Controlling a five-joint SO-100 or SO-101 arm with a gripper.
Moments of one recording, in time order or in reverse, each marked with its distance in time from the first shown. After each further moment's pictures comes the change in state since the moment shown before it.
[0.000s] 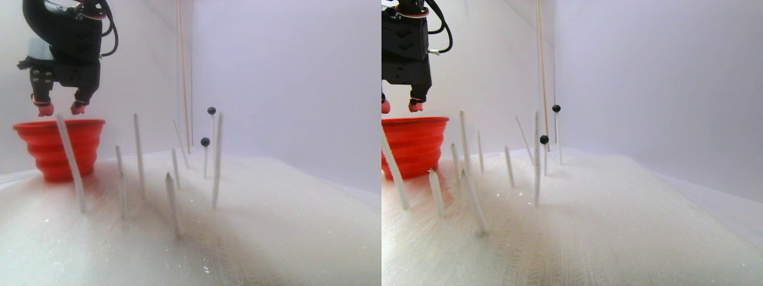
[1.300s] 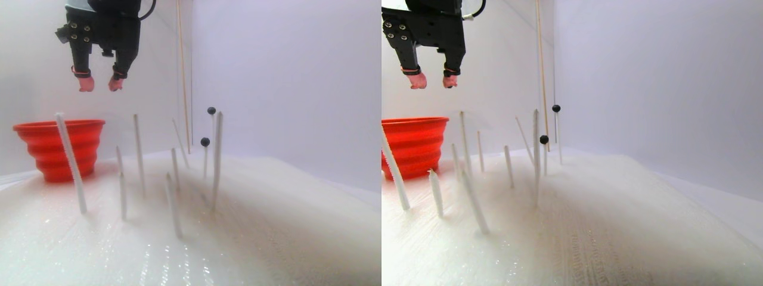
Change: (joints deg) arm 10.3 28.0 18.1 13.1 -1.1
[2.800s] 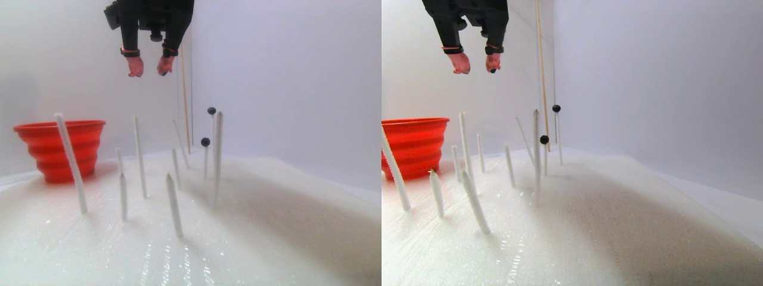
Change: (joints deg) arm 14.6 25.3 11.5 19.2 0.2
